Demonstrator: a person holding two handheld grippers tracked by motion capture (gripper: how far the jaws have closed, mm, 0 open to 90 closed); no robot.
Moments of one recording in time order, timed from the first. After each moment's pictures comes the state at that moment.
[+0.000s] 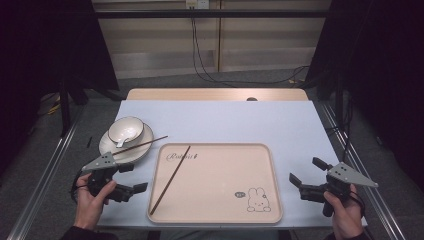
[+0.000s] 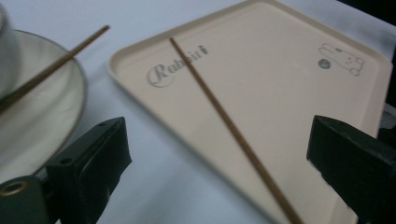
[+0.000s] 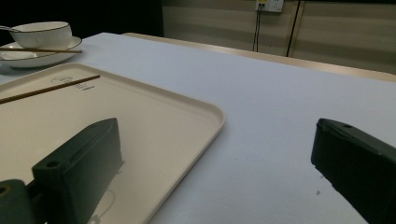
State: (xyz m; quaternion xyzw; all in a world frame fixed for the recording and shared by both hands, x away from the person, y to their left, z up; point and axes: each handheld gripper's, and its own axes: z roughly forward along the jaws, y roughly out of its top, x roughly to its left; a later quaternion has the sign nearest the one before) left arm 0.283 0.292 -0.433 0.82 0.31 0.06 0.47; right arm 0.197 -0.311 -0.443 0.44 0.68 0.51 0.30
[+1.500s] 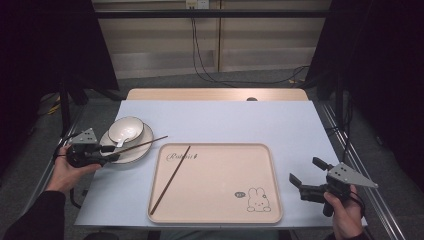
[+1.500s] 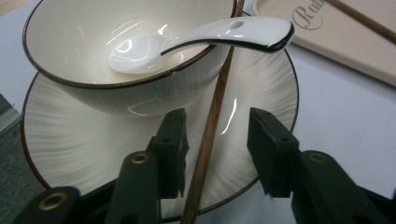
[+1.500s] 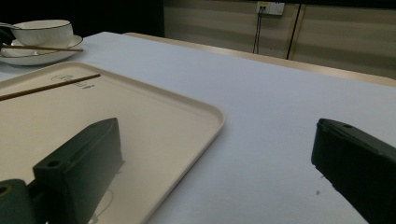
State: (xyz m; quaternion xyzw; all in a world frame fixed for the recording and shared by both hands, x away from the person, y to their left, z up) left arm 0.379 0.364 -0.448 0.88 0.25 0.13 0.37; right arm 0.197 -0.311 -0.443 0.44 0.68 0.50 0.30
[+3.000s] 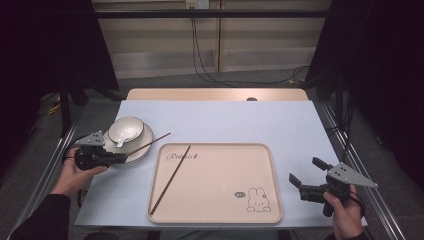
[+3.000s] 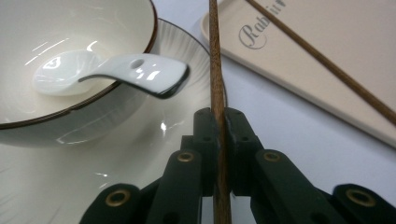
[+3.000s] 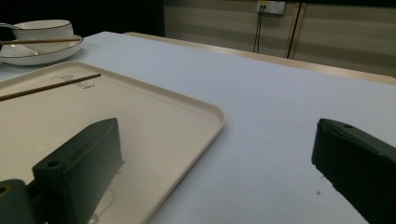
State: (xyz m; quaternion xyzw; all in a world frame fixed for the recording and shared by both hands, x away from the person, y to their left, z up) left arm 0.363 0.339 -0.440 0.88 0.25 0.06 0.40; right arm 0.197 -0.311 -0.443 0.44 0.68 0.51 0.30
